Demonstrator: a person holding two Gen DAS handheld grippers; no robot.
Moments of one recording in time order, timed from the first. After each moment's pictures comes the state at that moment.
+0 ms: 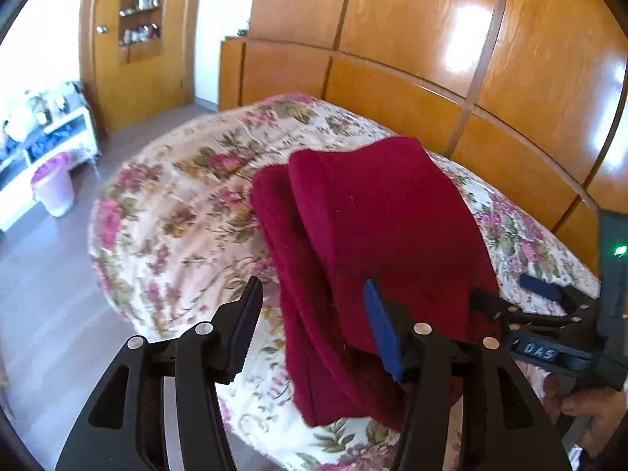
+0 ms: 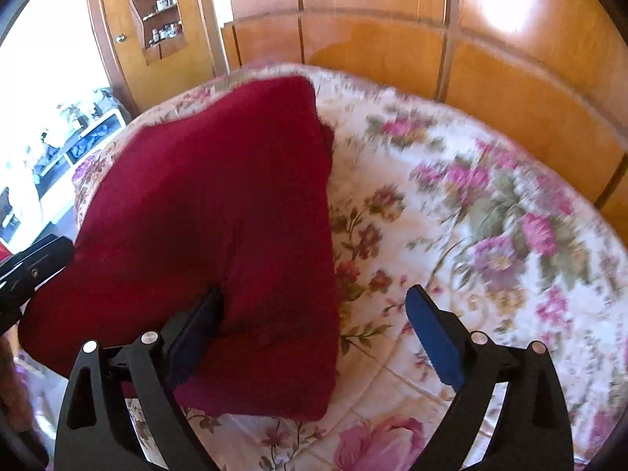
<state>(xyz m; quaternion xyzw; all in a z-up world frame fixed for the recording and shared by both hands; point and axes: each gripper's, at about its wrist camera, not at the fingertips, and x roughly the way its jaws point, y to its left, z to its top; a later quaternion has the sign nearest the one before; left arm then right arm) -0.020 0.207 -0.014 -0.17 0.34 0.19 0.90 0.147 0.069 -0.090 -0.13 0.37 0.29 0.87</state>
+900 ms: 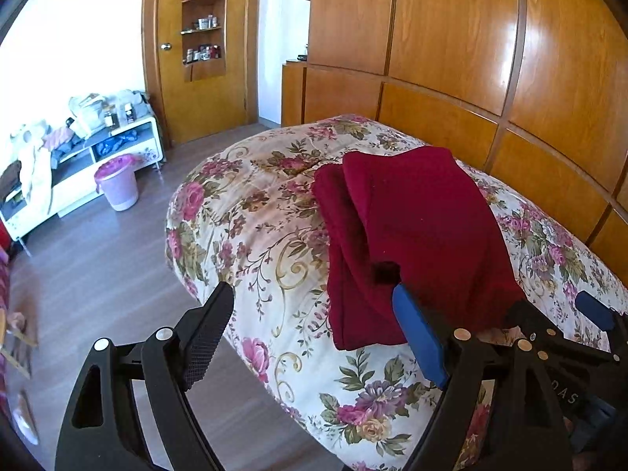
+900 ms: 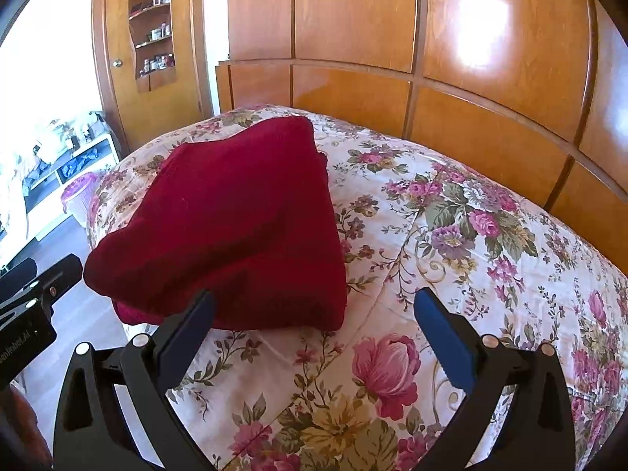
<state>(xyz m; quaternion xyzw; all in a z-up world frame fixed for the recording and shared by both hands) -0.084 0.161 -0.004 -0.15 0.31 0.30 0.89 0.062 0.044 -0.079 -0.12 0.32 0.27 0.90</state>
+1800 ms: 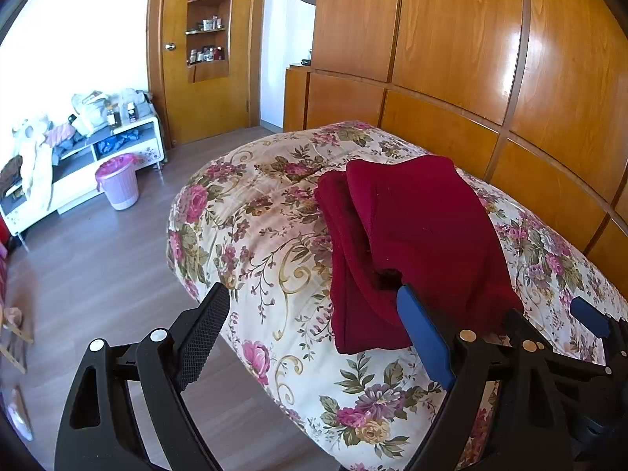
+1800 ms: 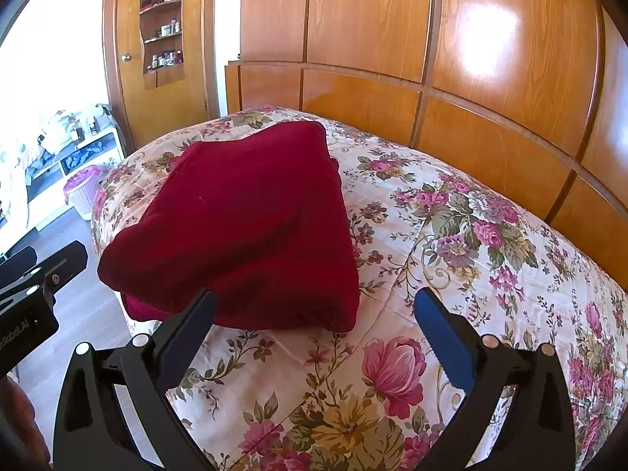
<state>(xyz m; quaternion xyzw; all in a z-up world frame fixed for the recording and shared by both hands) -0.090 0.163 0.000 -0.16 0.30 0.31 0.89 0.055 0.053 -0.075 -0.13 0.31 0.28 0.90</state>
